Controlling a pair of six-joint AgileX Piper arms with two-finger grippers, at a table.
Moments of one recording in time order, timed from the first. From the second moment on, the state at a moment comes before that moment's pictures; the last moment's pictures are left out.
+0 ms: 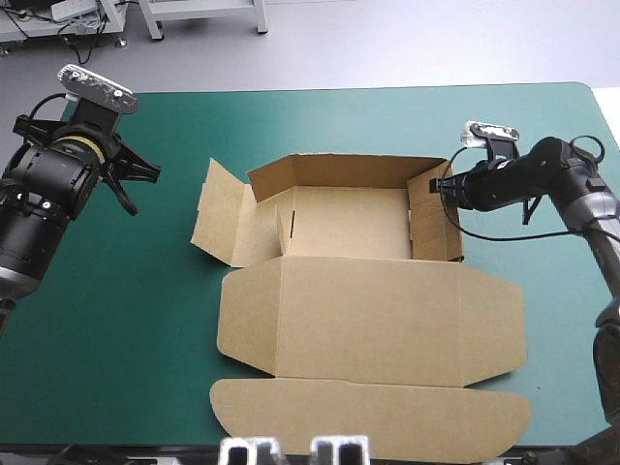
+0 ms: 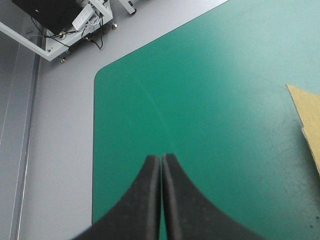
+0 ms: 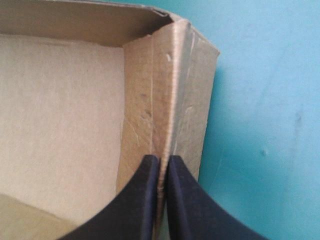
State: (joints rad) left arm -0.26 1.29 -1.43 0.50 0.89 0.01; right arm 0.04 1.63 -1.30 0.45 0.85 -0.29
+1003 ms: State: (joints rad) left arm 0.19 1.45 -1.43 -0.11 1.08 0.10; right arm 0.04 1.50 -1.71 0.31 1.24 -0.18
